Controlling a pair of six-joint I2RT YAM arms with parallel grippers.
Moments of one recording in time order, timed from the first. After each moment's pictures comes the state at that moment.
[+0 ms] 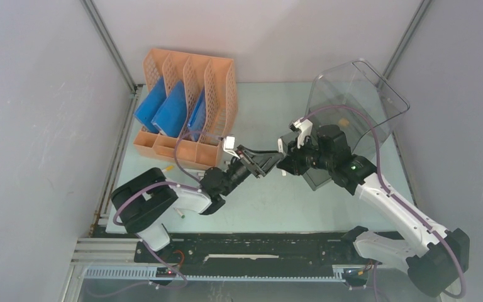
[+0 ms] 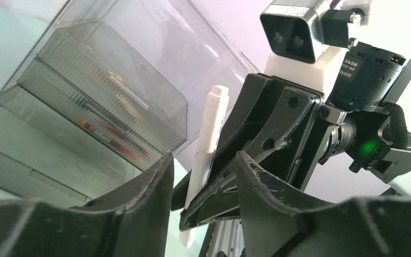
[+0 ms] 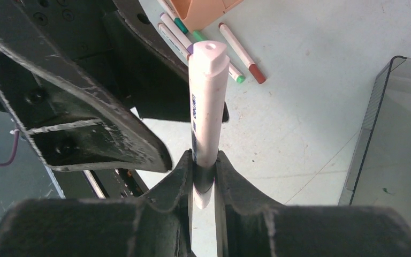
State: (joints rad) left arm -0.94 1.64 0.53 1.47 -0.03 -0.89; right arm 0.55 1.05 0.89 -0.37 -0.41 0.13
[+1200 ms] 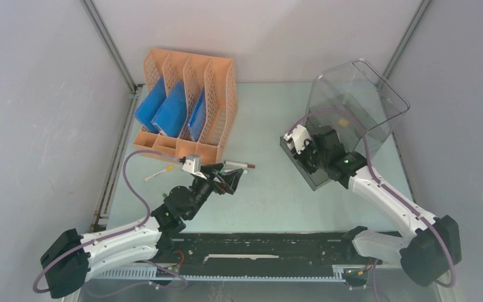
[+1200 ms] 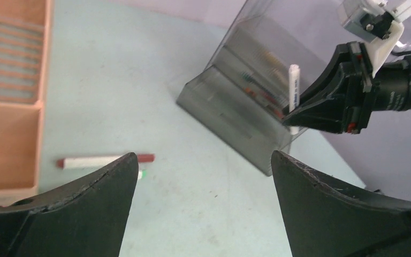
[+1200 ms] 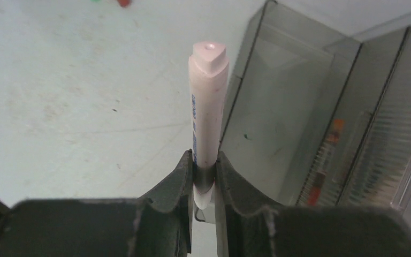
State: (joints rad) left arm -0.94 0.81 0.20 0.71 -0.35 -0.49; right arm 0.51 1.12 0.88 -0.49 -0.12 -0.35
